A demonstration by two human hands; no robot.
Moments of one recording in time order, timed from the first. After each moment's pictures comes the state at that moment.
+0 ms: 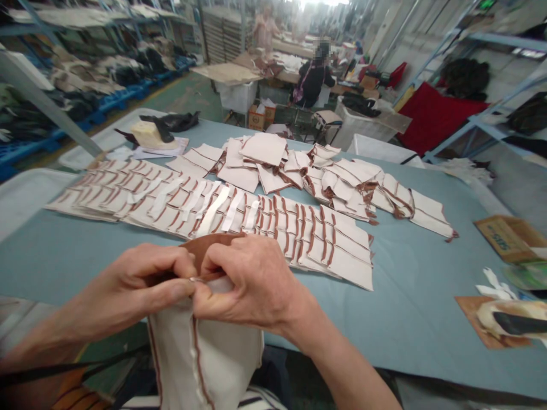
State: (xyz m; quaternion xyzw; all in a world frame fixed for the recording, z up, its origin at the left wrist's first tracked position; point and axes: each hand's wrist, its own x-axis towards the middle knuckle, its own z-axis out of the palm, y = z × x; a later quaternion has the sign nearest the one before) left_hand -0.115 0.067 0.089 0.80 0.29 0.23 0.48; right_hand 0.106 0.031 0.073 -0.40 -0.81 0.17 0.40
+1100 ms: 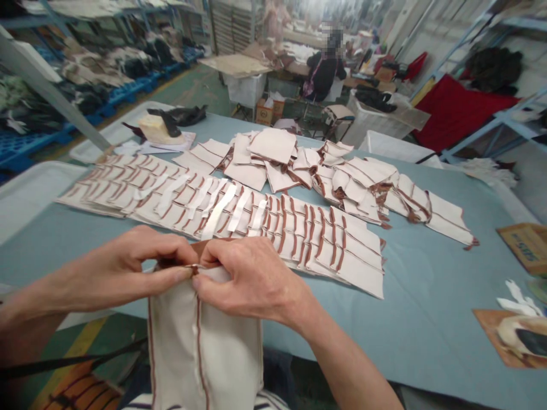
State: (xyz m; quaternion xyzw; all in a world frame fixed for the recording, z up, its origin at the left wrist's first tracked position) left_hand -0.136 0.110 0.089 0.86 0.28 0.14 0.39; right_hand 0.095 0.061 0.072 -0.44 -0.79 0.33 0.29
